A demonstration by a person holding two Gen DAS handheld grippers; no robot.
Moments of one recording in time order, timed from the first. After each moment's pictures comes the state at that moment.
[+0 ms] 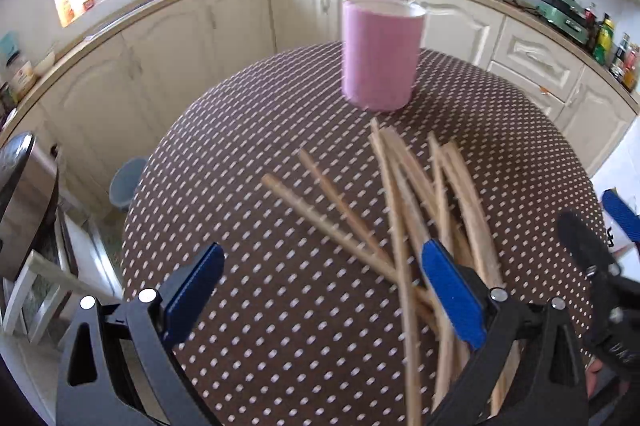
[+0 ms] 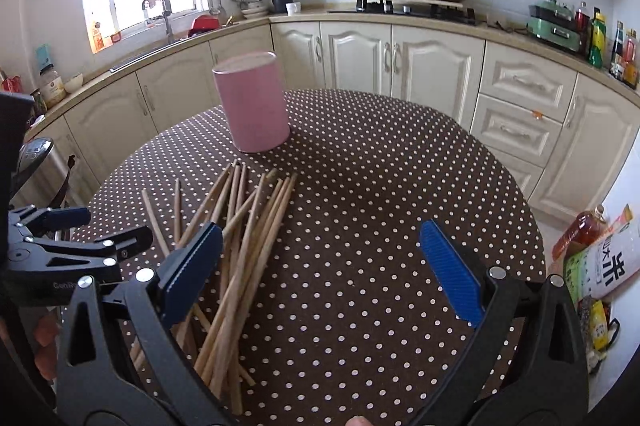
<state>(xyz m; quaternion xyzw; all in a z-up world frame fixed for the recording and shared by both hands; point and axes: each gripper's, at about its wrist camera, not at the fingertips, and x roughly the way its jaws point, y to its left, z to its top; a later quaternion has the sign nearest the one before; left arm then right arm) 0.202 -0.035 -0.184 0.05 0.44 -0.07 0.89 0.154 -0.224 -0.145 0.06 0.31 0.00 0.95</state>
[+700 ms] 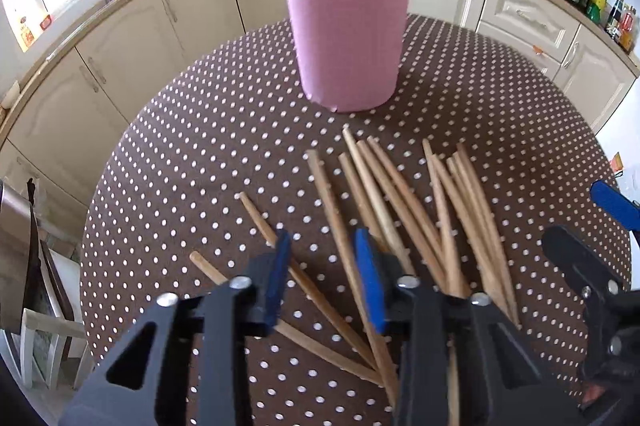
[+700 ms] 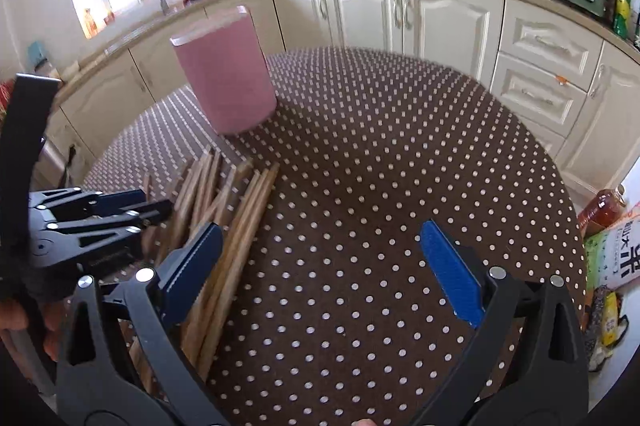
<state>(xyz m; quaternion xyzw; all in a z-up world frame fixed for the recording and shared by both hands) 0.300 -0.077 -0.219 0.10 0.49 -0.09 0.86 0.228 -0.241 -0.175 0.09 0.39 0.02 0.91</state>
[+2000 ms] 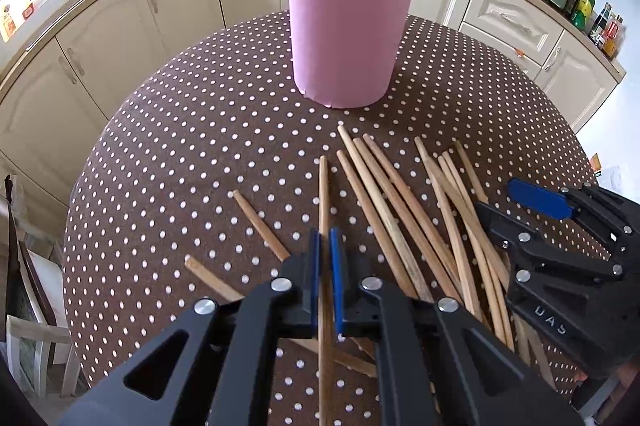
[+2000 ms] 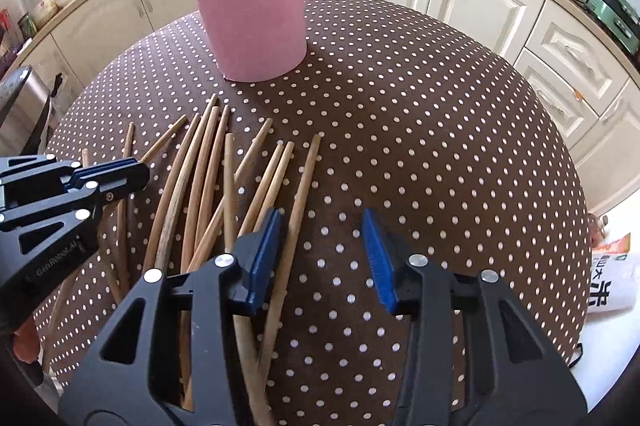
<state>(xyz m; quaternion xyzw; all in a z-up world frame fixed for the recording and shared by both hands) 0.316 -0.051 -0.216 0.07 0.51 -0.14 0.85 0.282 -0.187 -0.192 0.00 0.48 0.04 0.87</state>
